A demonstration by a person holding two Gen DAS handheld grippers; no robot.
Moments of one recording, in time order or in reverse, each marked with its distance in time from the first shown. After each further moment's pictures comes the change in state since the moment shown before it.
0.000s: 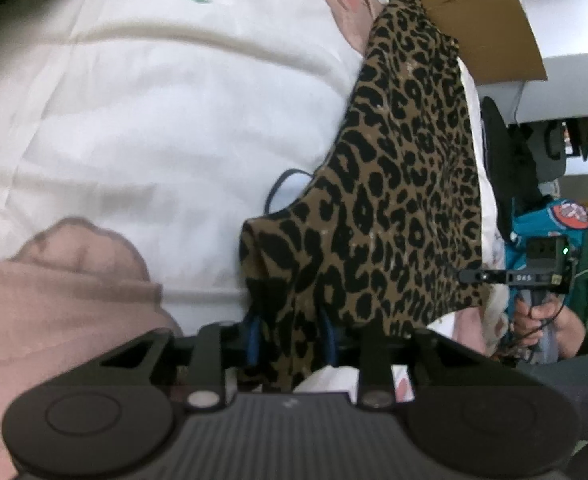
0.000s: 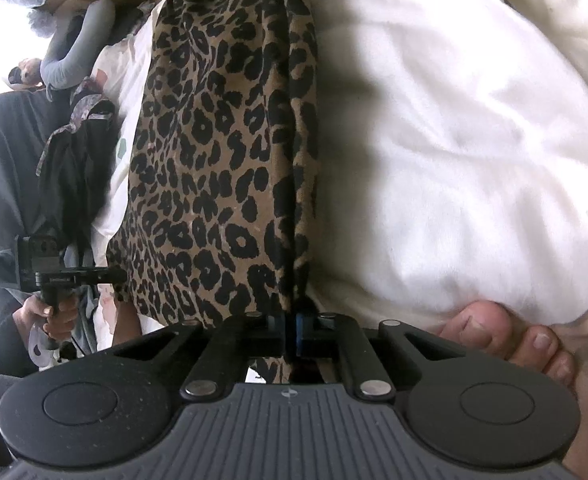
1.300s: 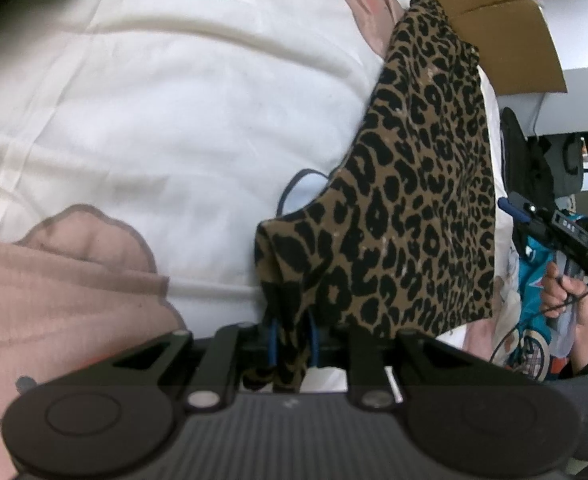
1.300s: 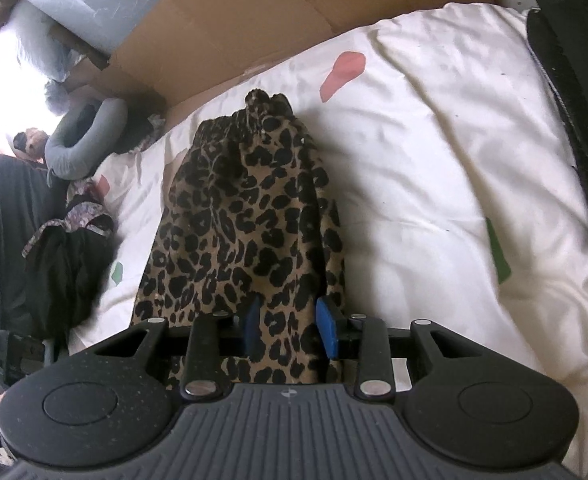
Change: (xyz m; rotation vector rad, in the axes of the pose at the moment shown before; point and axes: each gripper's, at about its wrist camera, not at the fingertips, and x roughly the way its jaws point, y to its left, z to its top) left arm 0.004 -0.006 -0.004 -0.044 -0.024 0.052; right arm -0.045 0.041 0.054 -0.103 -0.399 -0.125
